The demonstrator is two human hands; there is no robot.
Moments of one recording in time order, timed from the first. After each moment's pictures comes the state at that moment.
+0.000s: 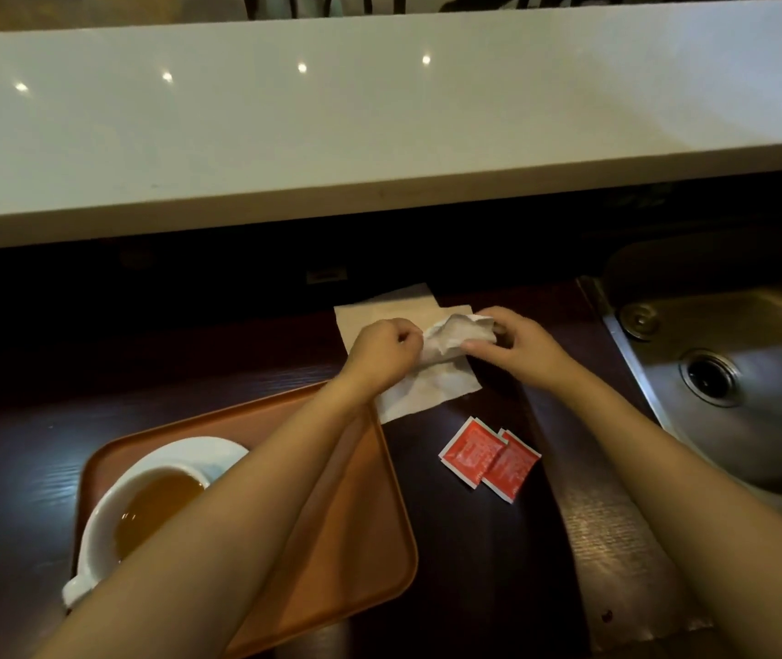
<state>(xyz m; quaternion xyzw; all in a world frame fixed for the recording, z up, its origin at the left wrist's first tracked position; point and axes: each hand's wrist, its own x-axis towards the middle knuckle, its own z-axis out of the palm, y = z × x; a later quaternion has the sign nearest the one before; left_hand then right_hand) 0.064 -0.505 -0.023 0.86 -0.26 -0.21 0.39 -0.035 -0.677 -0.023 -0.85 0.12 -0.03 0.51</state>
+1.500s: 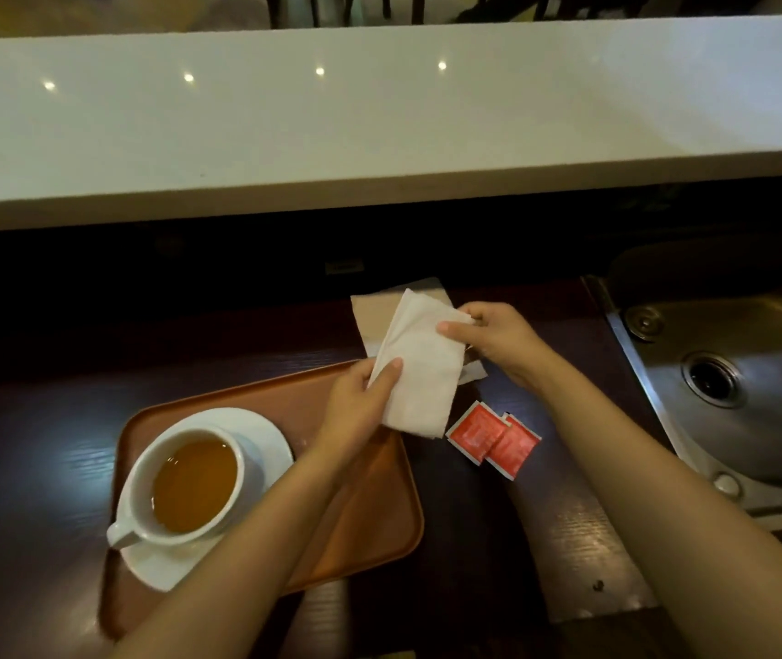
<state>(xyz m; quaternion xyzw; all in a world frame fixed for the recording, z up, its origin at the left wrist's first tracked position) -0.014 -0.433 0.006 0.75 -0.07 -0.26 0.60 -0.026 -0.628 0.006 -0.77 0.17 0.01 0.61</state>
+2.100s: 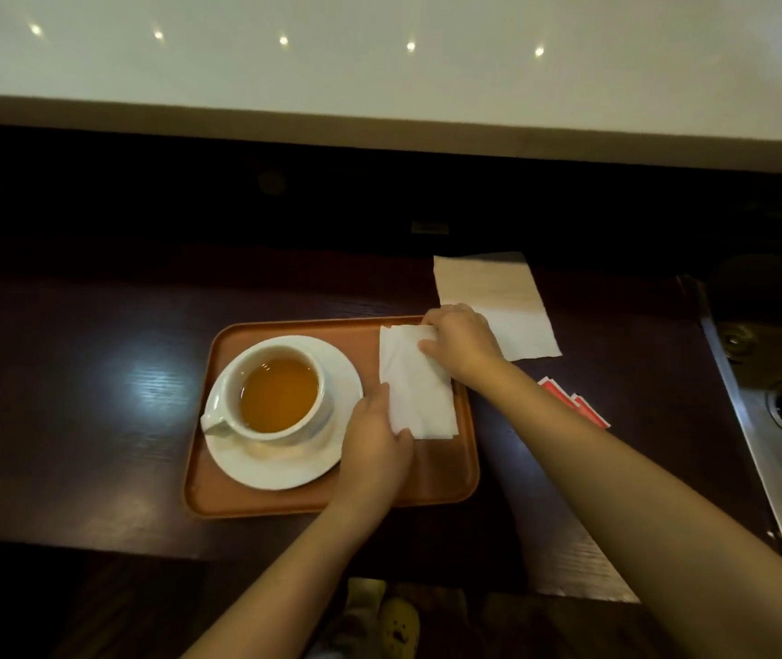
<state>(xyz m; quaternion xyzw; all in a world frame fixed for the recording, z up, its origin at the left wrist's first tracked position) -0.076 -0.360 -0.034 0.91 -0.02 -0.18 0.37 0.005 -0.512 -0.036 -0.98 0.06 0.04 0.21</state>
